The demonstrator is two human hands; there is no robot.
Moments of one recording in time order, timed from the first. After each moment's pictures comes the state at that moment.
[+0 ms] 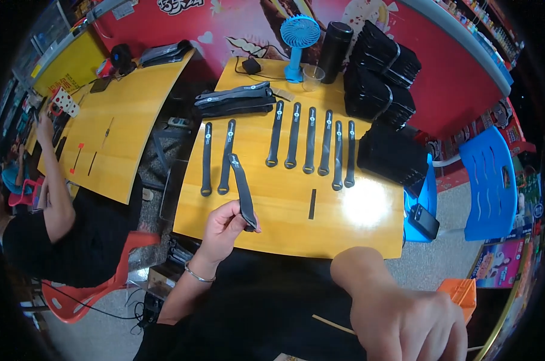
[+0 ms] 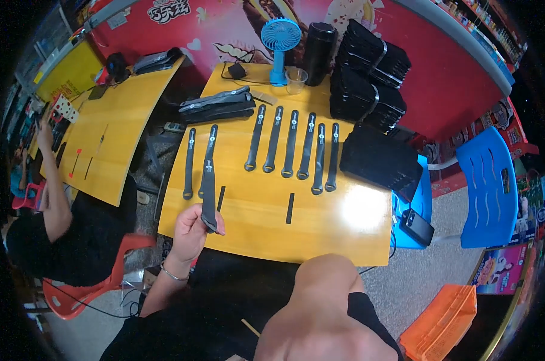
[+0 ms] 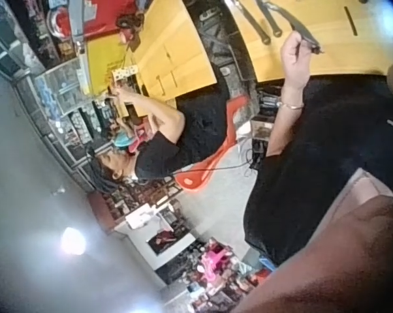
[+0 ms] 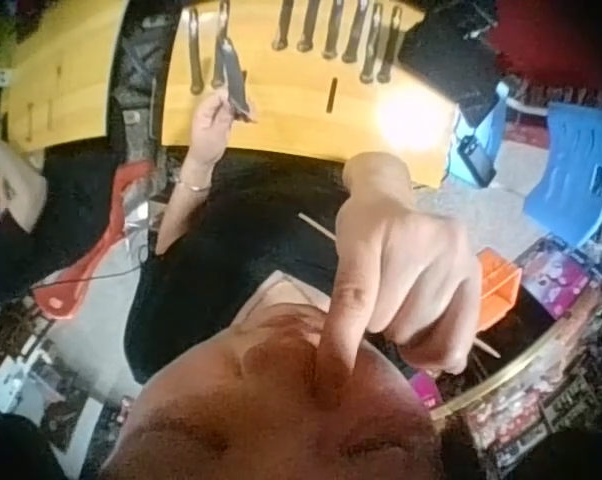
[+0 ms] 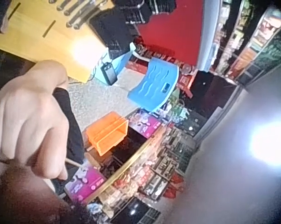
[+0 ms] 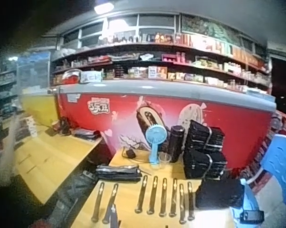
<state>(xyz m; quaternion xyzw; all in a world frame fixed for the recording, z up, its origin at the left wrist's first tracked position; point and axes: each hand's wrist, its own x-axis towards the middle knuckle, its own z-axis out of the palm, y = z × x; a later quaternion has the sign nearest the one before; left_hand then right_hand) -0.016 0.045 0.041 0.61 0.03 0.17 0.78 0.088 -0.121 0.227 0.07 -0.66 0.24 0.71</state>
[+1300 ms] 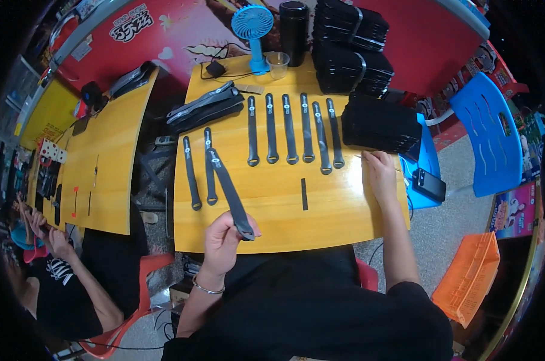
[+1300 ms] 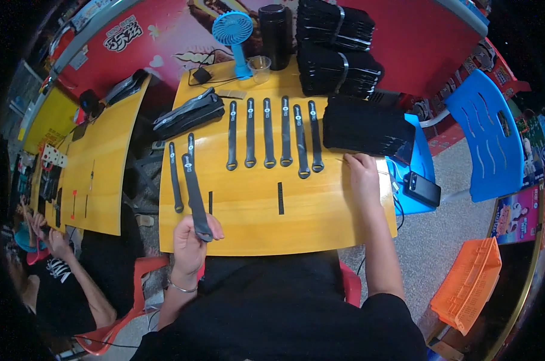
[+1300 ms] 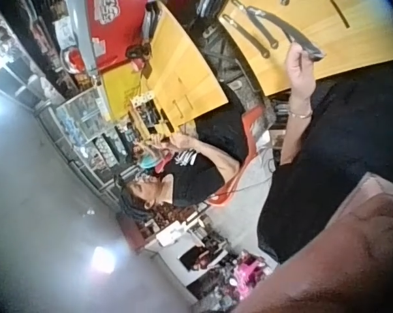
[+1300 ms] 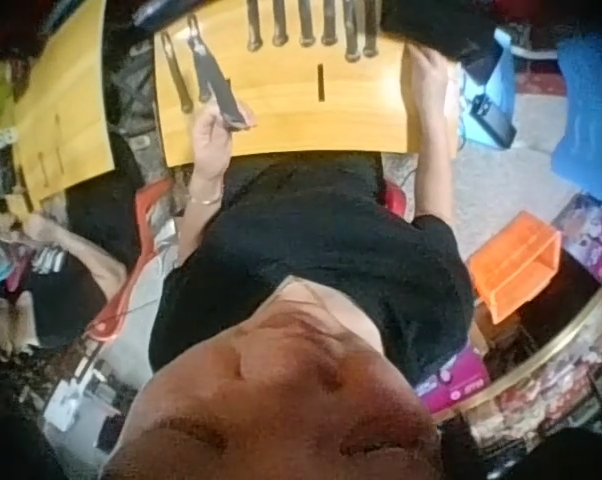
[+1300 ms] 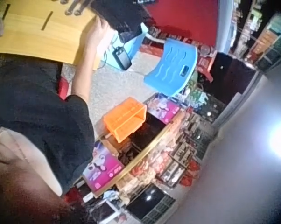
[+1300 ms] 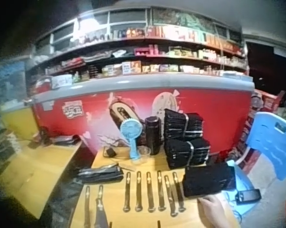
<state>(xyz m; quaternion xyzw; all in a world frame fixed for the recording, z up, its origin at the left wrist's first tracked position) -0.002 0.032 0.035 0.62 -0.03 0.18 0.76 0.236 -0.259 -0.043 -0.90 -0.28 -0.21 0.27</state>
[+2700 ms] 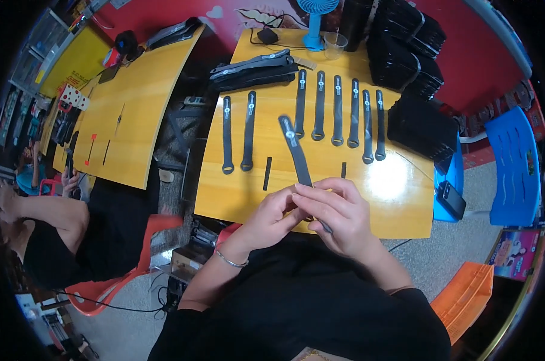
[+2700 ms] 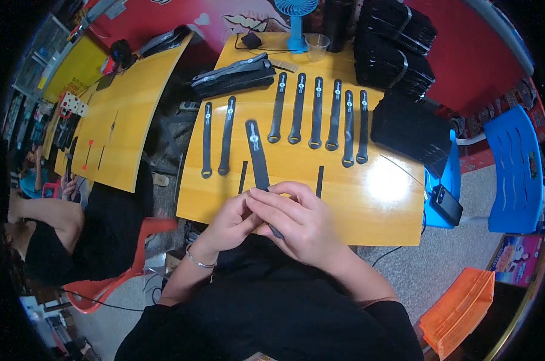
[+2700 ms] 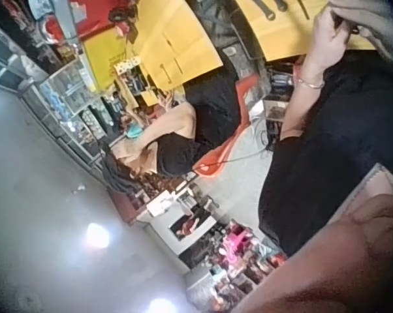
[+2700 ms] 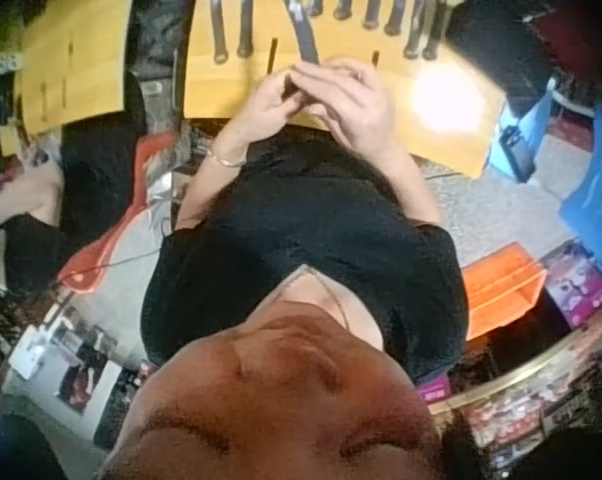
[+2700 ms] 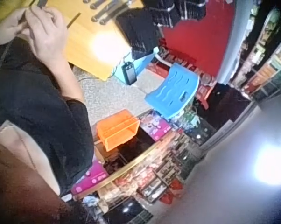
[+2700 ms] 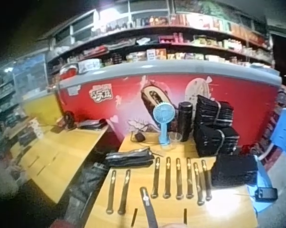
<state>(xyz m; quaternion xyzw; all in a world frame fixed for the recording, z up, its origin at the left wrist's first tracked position) -0.006 0.030 0.036 0.67 0.02 0.02 0.74 0.089 -0.120 0.072 -0.70 -0.58 -0.06 0.41</state>
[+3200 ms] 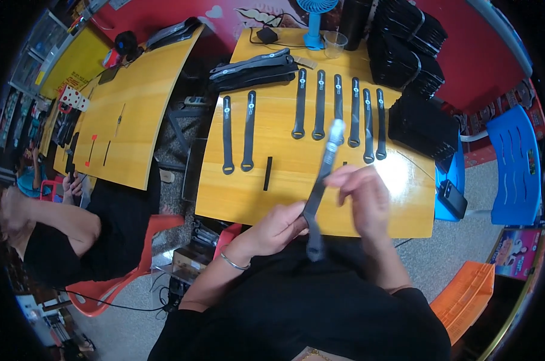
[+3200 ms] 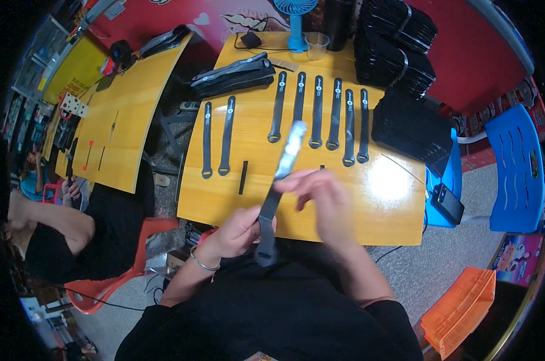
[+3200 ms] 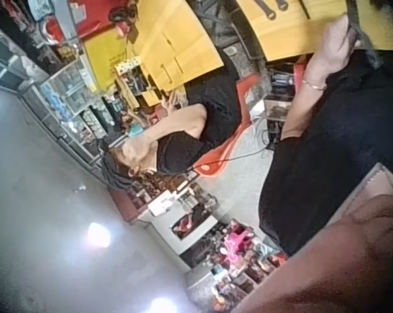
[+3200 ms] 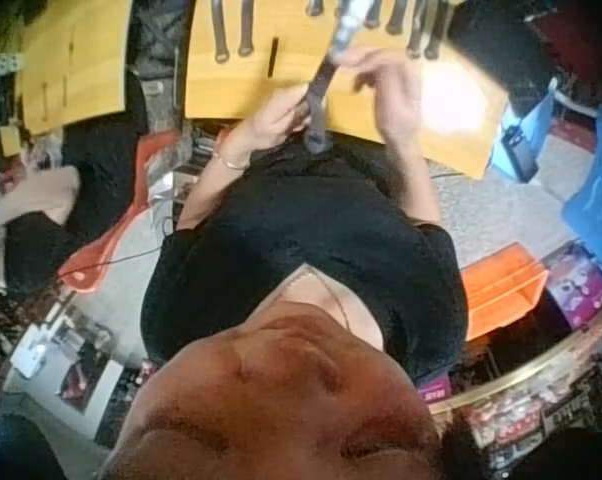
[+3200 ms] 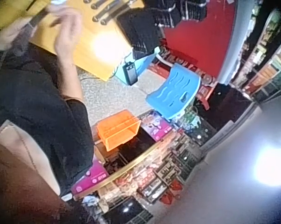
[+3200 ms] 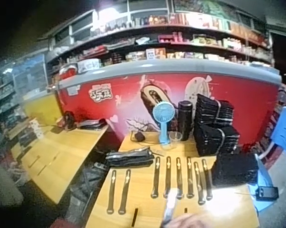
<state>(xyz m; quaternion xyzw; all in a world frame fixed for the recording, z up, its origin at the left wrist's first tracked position) -0.013 0.031 0.028 0.62 -0.05 -0.07 0.78 0.108 -0.131 0.048 -0.50 -0.31 0.22 0.78</state>
